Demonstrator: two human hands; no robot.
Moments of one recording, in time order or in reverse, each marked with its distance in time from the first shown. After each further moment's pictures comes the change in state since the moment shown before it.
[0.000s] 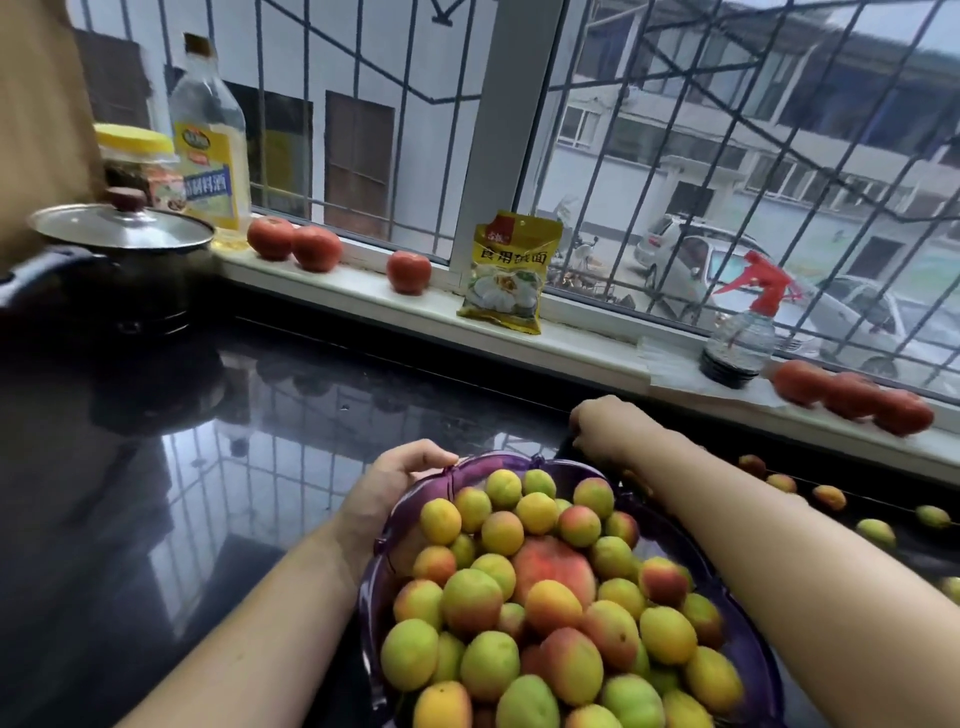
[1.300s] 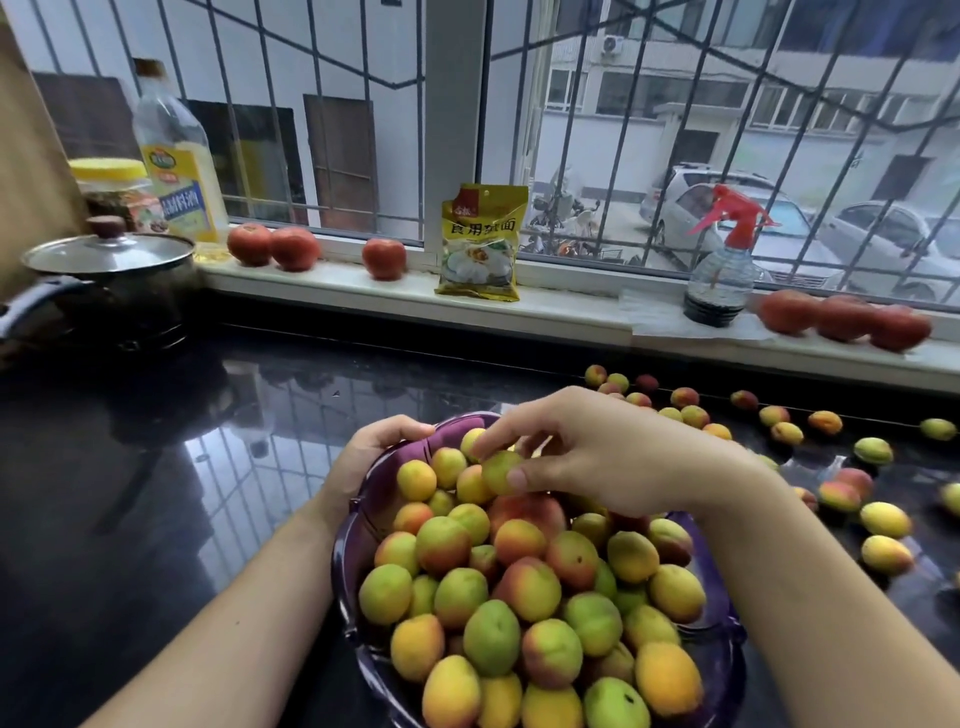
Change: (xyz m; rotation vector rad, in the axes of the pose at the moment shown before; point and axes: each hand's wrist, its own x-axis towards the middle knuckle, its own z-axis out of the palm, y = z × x) left_hand -0.005 -0.008 -0.001 0.080 0.002 0.008; right_hand -0.177 -0.032 -0.049 0.695 -0.063 -0.580
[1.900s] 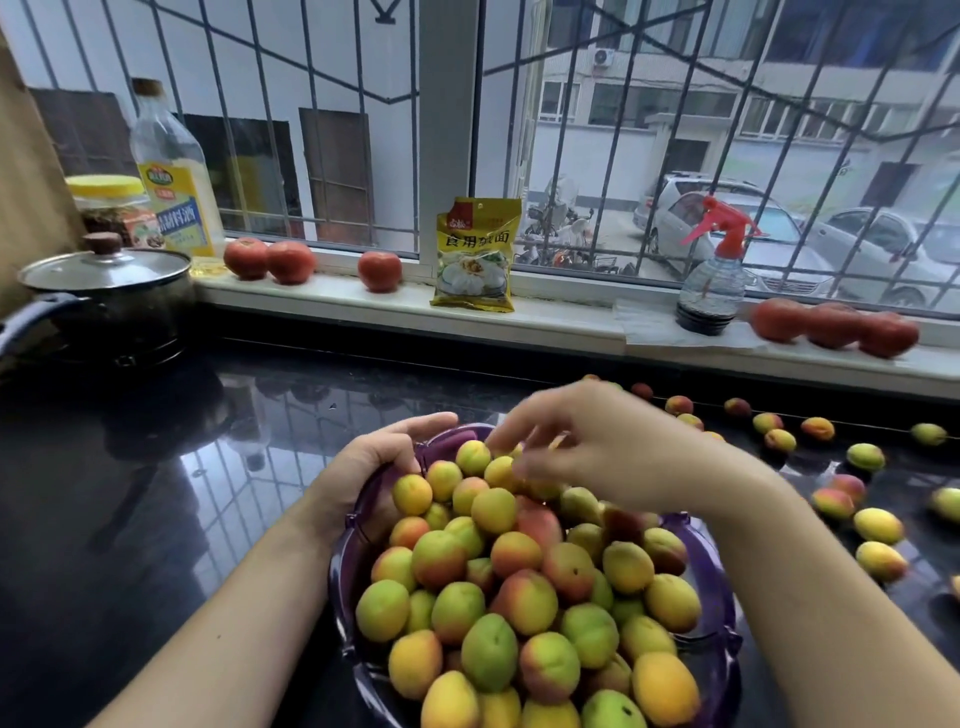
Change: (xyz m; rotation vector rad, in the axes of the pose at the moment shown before) left_hand -0.001 0.013 0.008 0.076 0.053 0.141; right_hand -0.004 0.000 -0.008 -0.024 0.131 -0.007
